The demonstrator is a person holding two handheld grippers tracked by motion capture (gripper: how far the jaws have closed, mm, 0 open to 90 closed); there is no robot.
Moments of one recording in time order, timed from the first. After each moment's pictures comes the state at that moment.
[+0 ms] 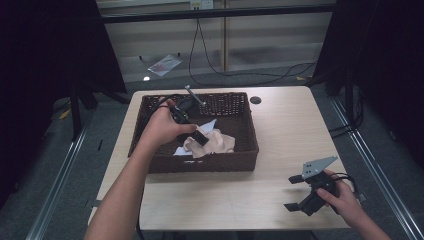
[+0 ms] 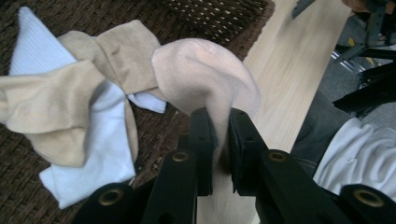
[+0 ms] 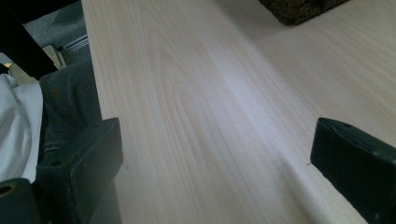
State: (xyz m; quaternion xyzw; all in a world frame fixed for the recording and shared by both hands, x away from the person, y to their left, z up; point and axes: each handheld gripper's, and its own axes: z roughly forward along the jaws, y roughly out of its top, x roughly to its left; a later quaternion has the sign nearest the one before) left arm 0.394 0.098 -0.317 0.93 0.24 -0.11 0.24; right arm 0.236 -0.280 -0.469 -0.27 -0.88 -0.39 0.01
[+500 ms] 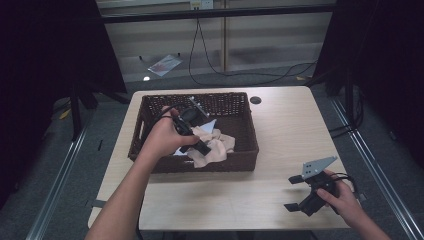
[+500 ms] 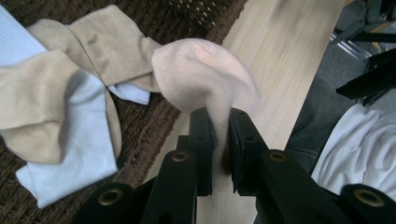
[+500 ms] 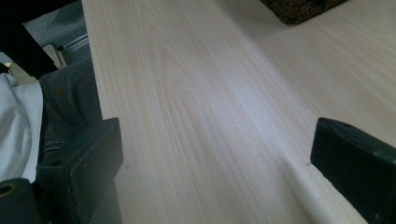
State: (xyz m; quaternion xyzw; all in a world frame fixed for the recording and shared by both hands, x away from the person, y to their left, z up) left arm 0.370 0.091 -0.327 0.94 0.22 -0.10 0.23; right arm 0.235 -0.280 -0.469 -0.27 -0.88 -0.38 0.01
